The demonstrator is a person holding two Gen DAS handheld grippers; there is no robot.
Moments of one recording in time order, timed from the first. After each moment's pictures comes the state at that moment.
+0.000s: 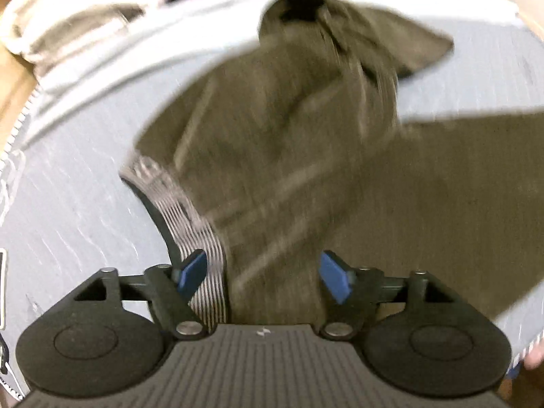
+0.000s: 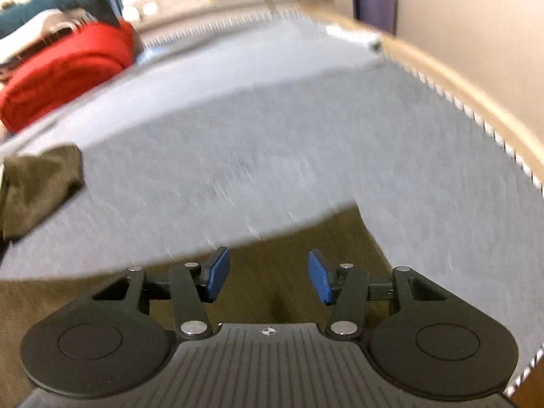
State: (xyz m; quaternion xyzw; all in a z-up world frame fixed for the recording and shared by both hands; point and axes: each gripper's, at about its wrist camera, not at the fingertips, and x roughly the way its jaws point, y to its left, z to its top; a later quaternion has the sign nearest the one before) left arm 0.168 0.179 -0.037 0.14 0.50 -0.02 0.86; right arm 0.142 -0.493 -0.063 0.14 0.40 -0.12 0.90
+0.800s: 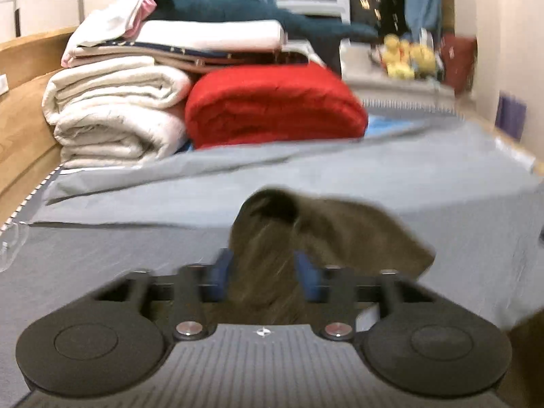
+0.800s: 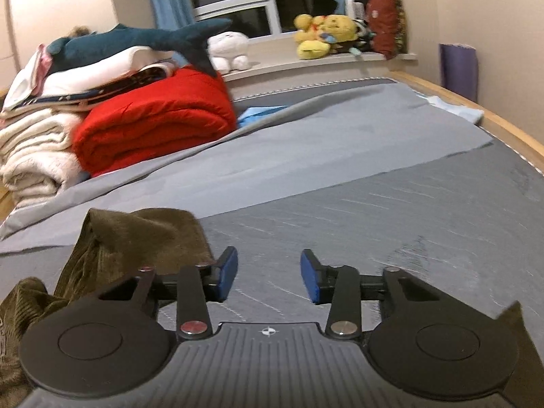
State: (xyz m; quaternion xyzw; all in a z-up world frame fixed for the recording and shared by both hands) left arm 0.259 0.051 0.087 0.03 0.30 0.03 0.95; right arm 0.250 -0.349 -0.014 0.14 0.31 -0.02 0.94
